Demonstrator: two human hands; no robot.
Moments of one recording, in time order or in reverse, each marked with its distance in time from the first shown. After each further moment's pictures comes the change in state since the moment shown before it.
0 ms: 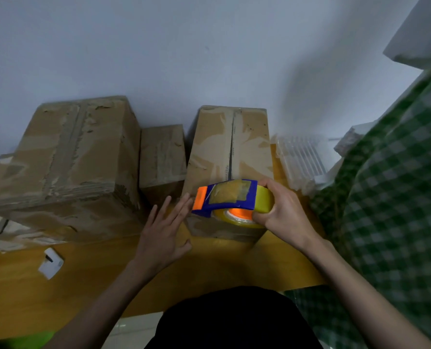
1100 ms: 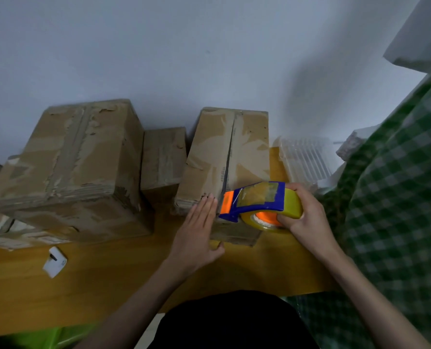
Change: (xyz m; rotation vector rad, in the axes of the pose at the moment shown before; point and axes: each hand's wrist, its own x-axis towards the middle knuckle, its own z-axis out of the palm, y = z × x) left_hand 0.034 0.074 0.004 -0.076 -0.053 0.035; right_hand -0.018 0.030 -0.028 0.142 0.157 0.067
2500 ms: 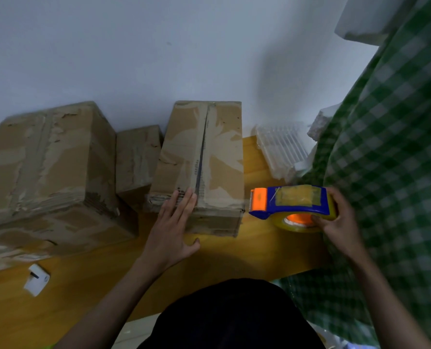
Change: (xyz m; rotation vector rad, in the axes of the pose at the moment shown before) left_hand -0.005 -0.018 -0.001 0.050 0.058 0.115; right_hand -0.050 0.091 -0.061 0.163 0.223 0.240
